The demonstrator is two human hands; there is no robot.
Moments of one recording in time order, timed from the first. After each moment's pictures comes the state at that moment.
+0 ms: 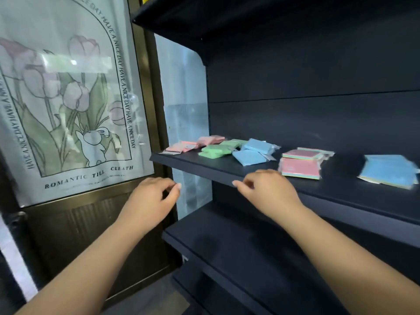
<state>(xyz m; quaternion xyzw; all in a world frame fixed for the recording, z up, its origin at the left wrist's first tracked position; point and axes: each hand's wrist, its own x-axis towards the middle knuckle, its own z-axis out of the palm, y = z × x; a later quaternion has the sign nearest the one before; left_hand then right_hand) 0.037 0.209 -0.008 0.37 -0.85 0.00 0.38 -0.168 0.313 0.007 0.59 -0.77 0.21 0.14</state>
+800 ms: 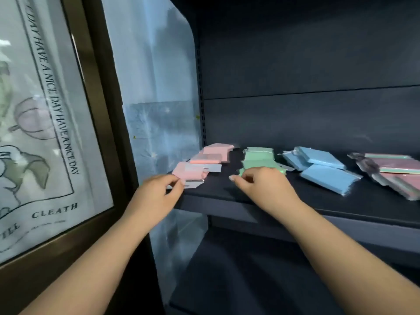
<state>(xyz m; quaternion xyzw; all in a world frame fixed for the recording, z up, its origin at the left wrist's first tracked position) 0.005 -0.138 -0.008 0.22 -0.88 -0.13 0.41 -0.133 0.026 0.013 0.42 -0.86 0.29 0.09</state>
